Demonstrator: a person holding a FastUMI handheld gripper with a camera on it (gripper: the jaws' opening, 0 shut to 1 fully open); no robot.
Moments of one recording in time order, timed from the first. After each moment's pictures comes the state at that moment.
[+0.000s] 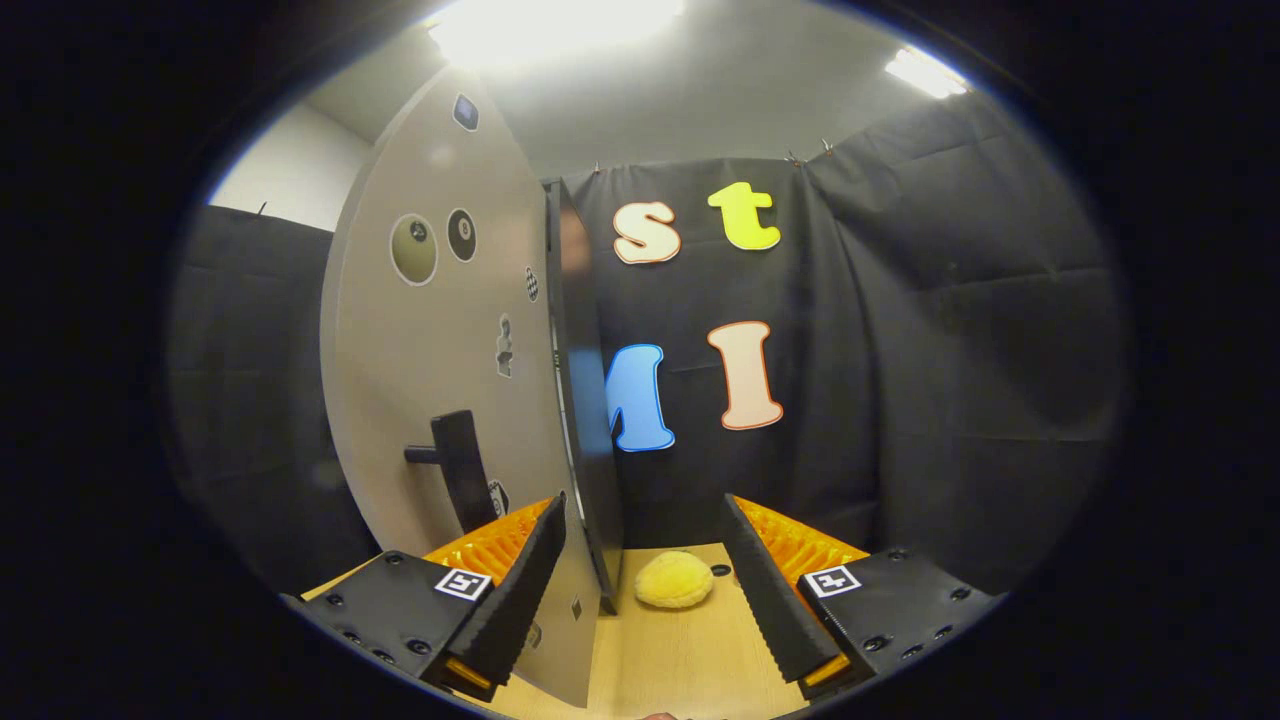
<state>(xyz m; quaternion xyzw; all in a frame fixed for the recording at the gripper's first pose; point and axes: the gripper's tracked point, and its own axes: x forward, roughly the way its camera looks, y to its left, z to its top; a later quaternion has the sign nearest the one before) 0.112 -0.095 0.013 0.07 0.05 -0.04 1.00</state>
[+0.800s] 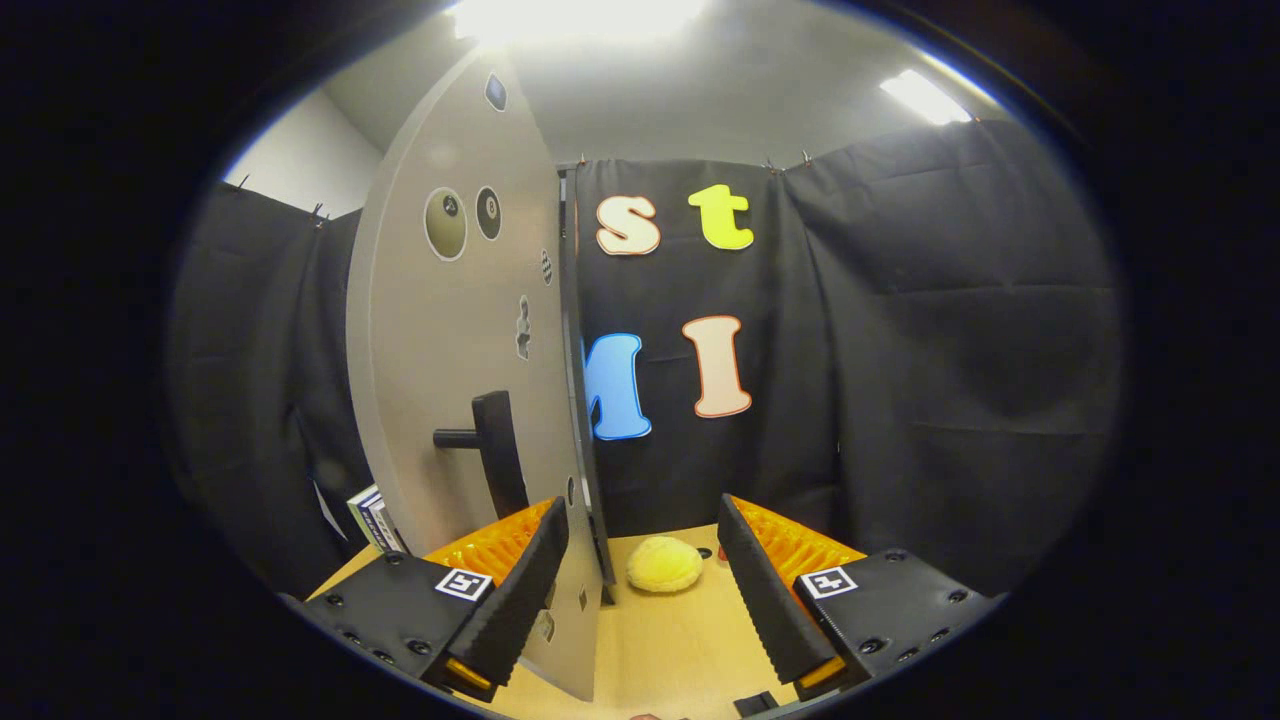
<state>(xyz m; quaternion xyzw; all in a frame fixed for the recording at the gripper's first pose) 0.100 -0.020 0.009 0.06 0.07 -0.13 0.99</state>
